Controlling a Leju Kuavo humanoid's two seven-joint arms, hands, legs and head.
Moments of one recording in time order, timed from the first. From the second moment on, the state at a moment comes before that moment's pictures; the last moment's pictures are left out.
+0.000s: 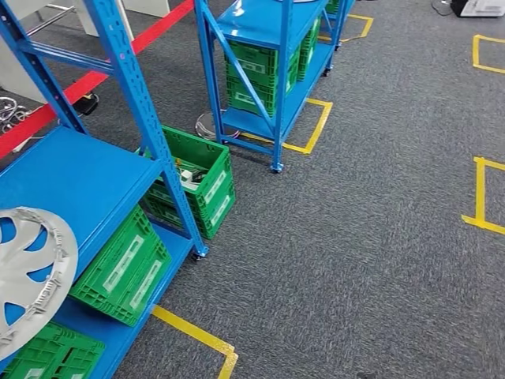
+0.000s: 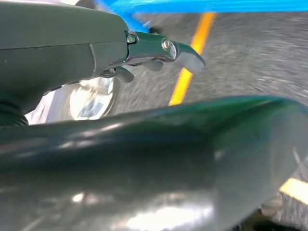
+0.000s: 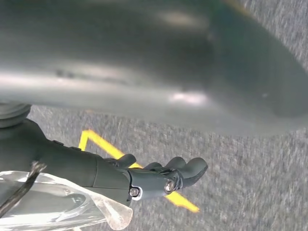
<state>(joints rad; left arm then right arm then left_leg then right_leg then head) 0.04 -0.29 1.01 -0.37 -1.14 0.26 -0.20 -0.05 0.18 -1.25 -0.22 1.30 -0.16 -0.27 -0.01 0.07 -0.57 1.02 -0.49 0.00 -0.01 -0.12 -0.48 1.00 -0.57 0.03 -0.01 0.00</state>
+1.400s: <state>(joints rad) -0.01 -0.27 1.12 -0.26 -1.03 0.21 -0.28 -0.09 0.17 -1.19 -0.21 1.32 -0.24 -0.26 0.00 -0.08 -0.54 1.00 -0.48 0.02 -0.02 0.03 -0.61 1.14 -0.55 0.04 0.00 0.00</state>
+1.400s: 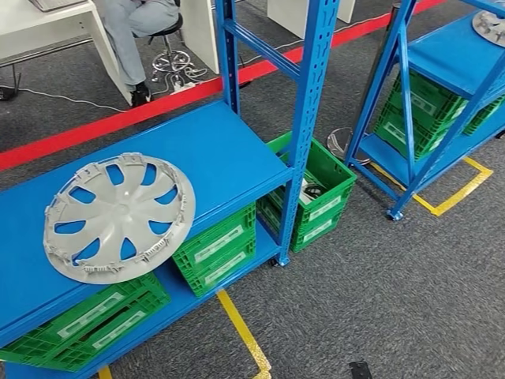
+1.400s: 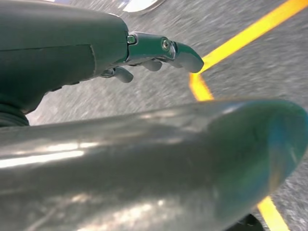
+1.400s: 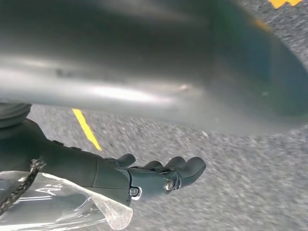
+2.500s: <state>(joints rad) -0.03 -0.27 1.16 -0.26 -1.02 0.20 -0.31 -0.11 0.19 -1.08 -0.21 1.33 -0.24 -0.25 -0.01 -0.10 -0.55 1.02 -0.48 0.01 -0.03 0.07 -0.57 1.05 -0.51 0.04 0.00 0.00</state>
